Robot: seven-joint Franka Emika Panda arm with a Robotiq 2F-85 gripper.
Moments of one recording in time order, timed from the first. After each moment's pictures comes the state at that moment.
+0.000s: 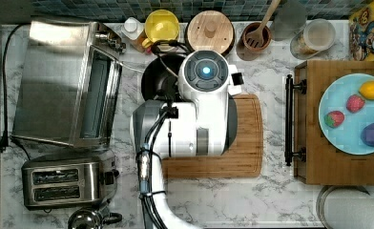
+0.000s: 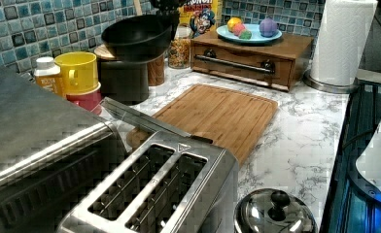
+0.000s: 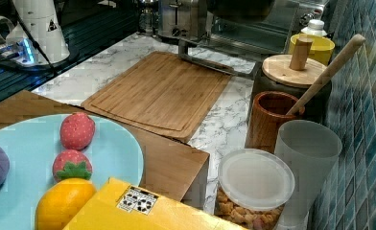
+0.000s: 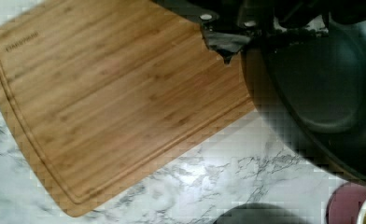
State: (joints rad) arm 0.02 0.10 0.00 -1.94 0.05 0.42 -0.23
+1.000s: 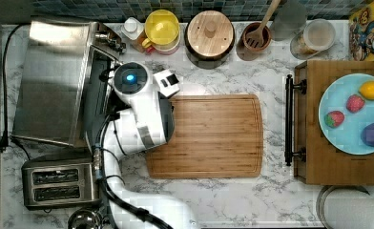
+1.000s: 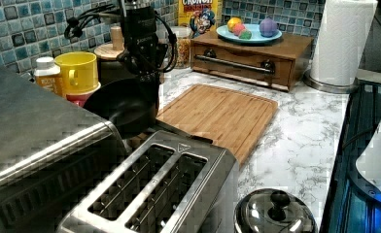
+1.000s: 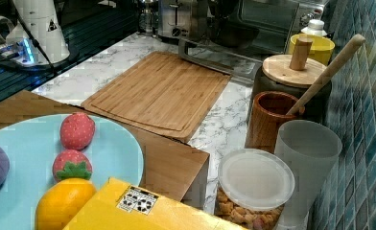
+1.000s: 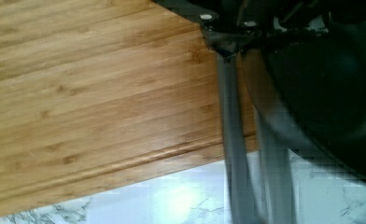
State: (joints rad) arm 0.10 0.27 0.17 -1.99 -0.05 0.55 -0.24
